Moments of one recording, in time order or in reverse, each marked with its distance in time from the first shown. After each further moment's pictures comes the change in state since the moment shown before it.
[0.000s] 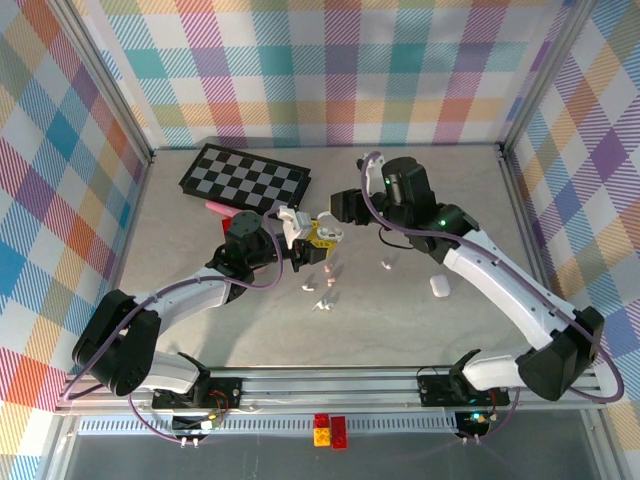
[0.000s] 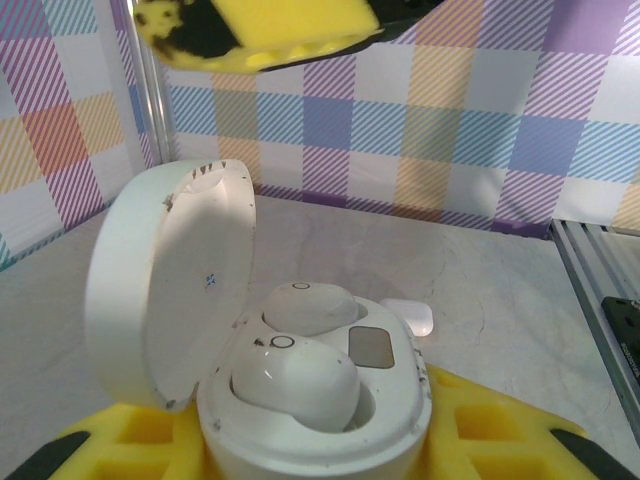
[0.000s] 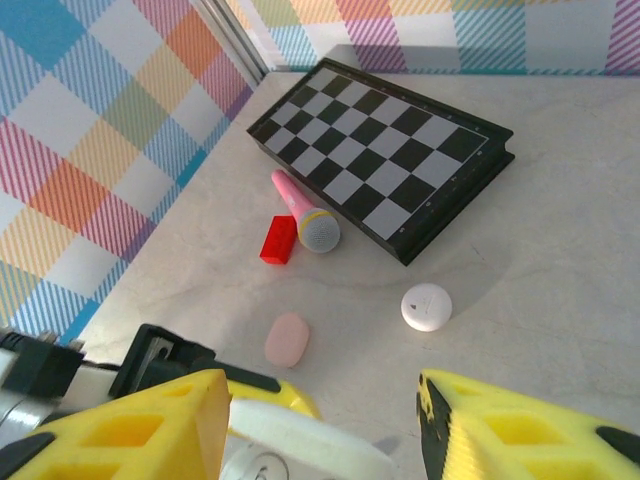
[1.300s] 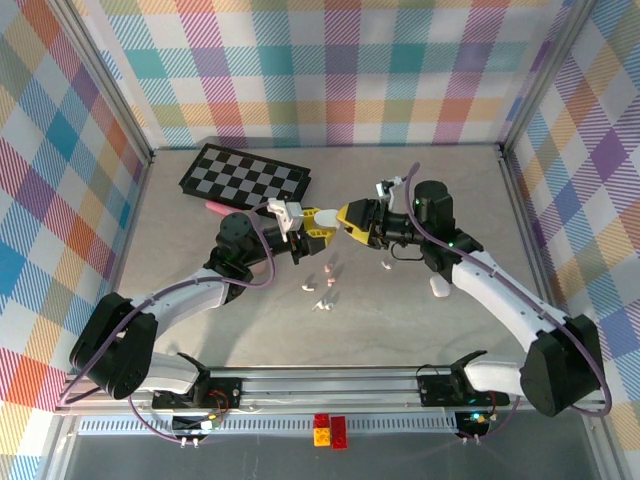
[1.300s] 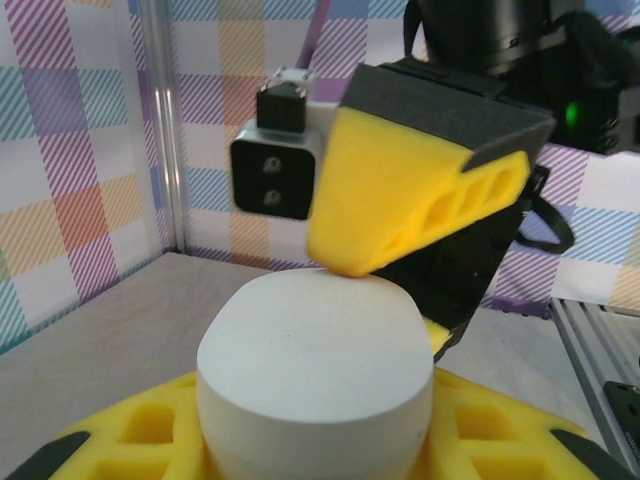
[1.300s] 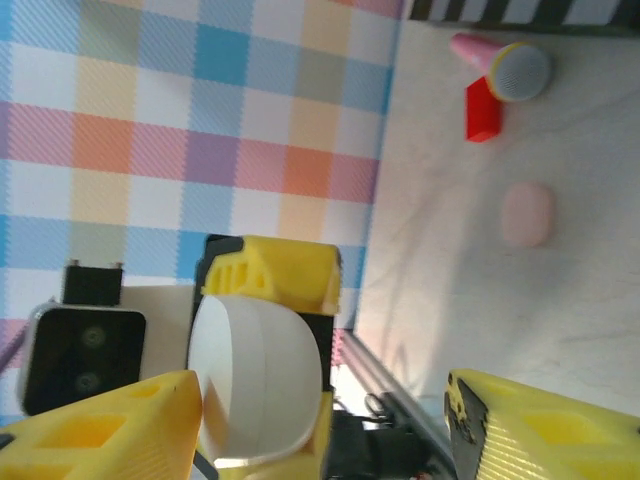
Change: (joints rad) left arm 0.003 -0.018 -0.002 0.189 -0.011 -0.143; right arm -0.207 -0.088 -0.455 0.590 -0.656 0.755
